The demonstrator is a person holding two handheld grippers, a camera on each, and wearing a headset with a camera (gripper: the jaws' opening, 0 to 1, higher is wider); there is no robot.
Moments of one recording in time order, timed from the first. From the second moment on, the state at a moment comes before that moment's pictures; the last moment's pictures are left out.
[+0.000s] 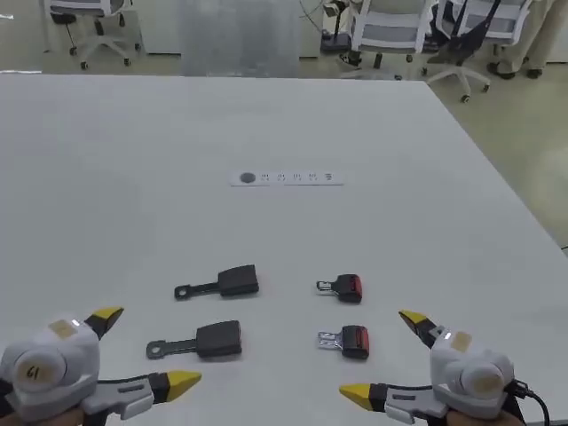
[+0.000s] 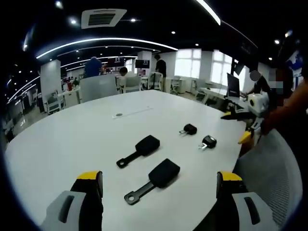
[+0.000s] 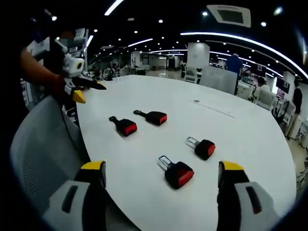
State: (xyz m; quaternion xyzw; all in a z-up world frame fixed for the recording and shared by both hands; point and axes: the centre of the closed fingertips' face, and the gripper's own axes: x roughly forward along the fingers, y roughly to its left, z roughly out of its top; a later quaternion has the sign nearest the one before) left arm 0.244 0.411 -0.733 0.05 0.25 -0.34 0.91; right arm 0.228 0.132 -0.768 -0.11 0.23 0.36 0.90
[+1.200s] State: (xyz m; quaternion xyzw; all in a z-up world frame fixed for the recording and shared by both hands) left arm 0.258 0.398 -0.733 0.06 0.25 -0.35 0.90; right arm 0.242 0.125 -0.778 -0.12 0.25 0.37 0.88
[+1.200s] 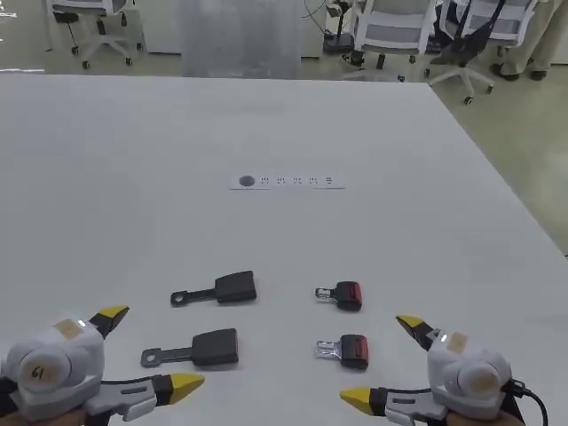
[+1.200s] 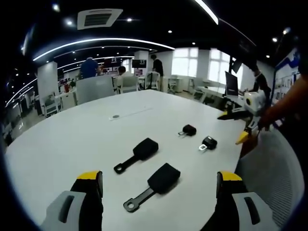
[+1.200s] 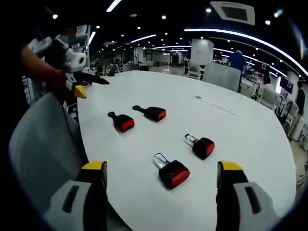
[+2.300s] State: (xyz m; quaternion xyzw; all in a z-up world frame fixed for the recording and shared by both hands) left arm 0.275 0.381 -0.756 0.09 0.27 -0.38 0.88; right arm 0.258 0.128 -0.798 -0.14 0.29 0.41 0.85
